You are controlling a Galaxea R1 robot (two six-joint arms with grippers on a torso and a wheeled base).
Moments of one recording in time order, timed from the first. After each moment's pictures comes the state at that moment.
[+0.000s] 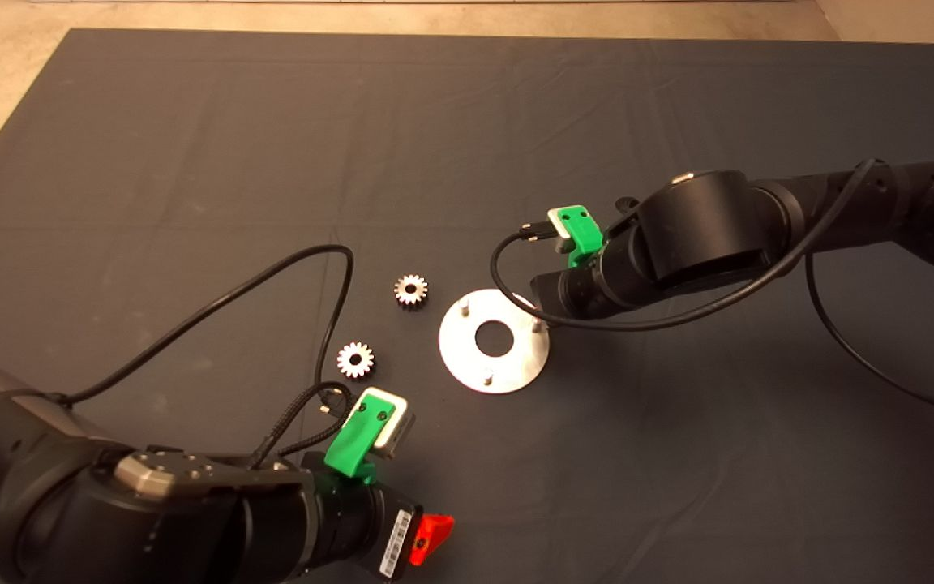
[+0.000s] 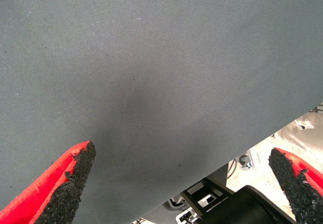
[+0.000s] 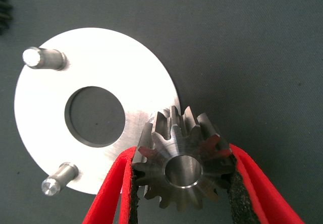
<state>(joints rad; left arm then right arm) -0.04 2.41 -0.33 0.91 1.53 -1.57 0.31 2.67 -0.93 -0.62 -1.53 1.54</state>
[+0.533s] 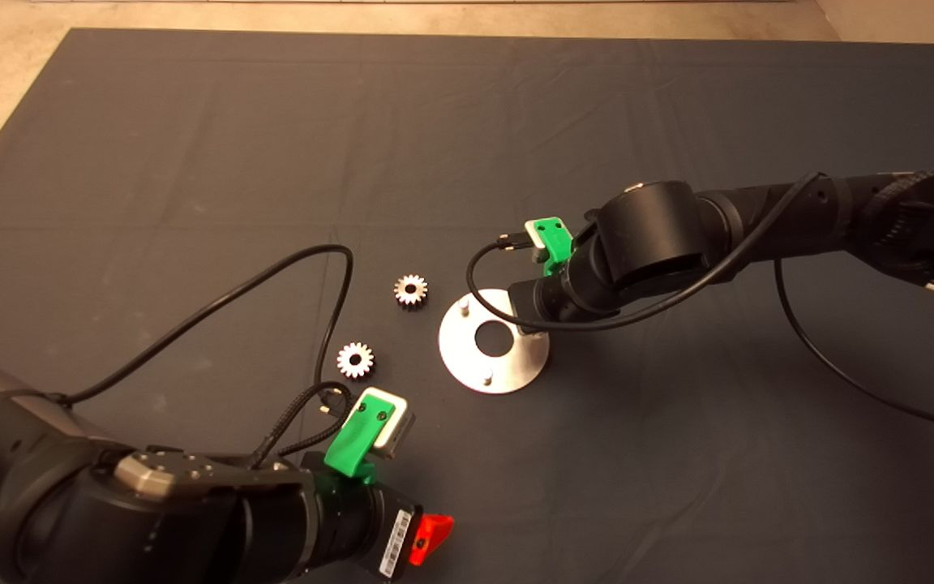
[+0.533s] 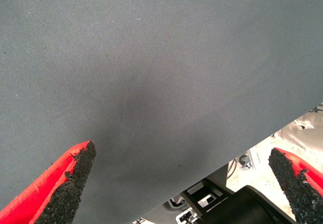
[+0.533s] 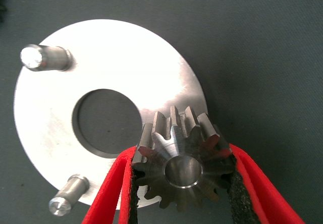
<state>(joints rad) -0.04 2.41 -0.33 0.91 1.53 -1.57 0.28 2.73 -1.00 -0.61 -1.53 1.54</state>
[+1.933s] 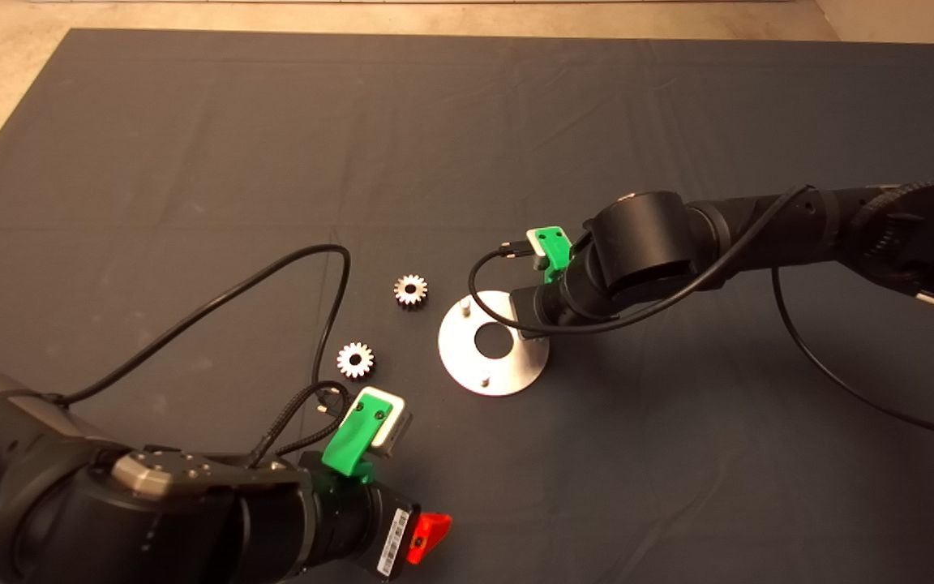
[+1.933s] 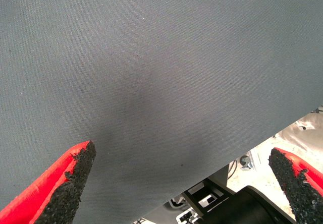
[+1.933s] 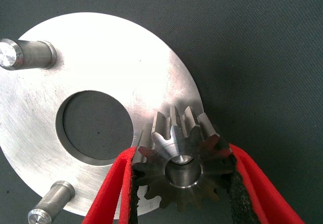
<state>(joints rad) -0.04 2.40 -0.33 0.91 1.53 -1.57 0.25 2.73 -1.03 -0.62 -1.53 1.53</state>
